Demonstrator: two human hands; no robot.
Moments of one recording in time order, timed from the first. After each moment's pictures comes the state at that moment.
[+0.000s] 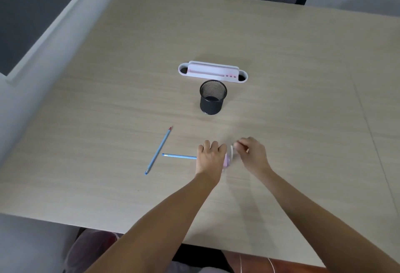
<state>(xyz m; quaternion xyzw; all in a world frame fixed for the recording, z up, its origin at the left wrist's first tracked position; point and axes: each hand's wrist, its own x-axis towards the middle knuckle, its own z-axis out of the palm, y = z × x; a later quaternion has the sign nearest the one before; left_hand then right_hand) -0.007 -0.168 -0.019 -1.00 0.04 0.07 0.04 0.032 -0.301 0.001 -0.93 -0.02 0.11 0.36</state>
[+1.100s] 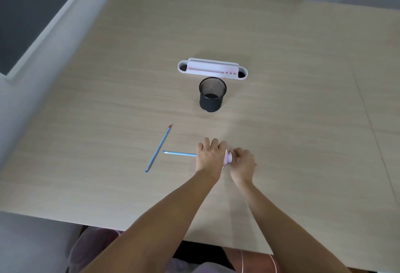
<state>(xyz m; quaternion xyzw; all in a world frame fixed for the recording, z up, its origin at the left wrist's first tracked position) -0.005 -0.174 -0.011 -1.00 0.04 0.06 0.03 0.001 -0.274 -0.056 -0.91 0.19 0.09 0.36</state>
